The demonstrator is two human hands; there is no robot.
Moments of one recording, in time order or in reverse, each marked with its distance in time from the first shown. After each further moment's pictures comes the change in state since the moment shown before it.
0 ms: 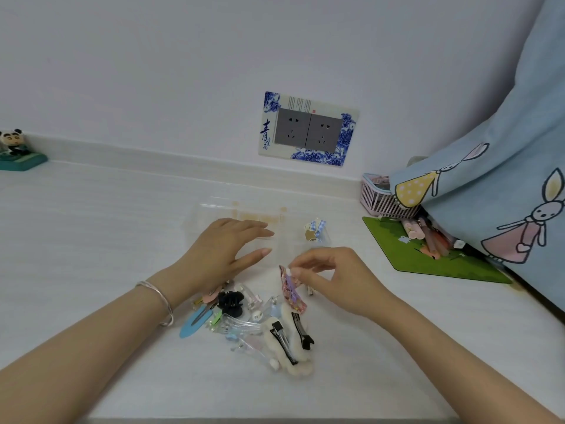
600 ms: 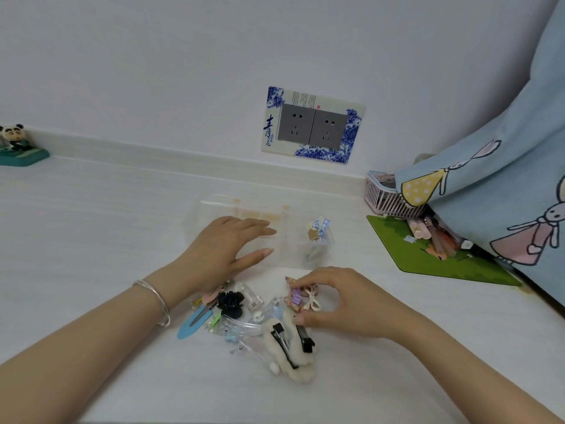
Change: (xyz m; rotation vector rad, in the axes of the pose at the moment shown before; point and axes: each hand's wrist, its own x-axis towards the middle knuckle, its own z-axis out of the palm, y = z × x) left_hand 0.002 -0.001 -0.001 0.023 -0.026 -0.005; right_hand -0.014 0.008 -0.002 -0.271 -0.198 0.019
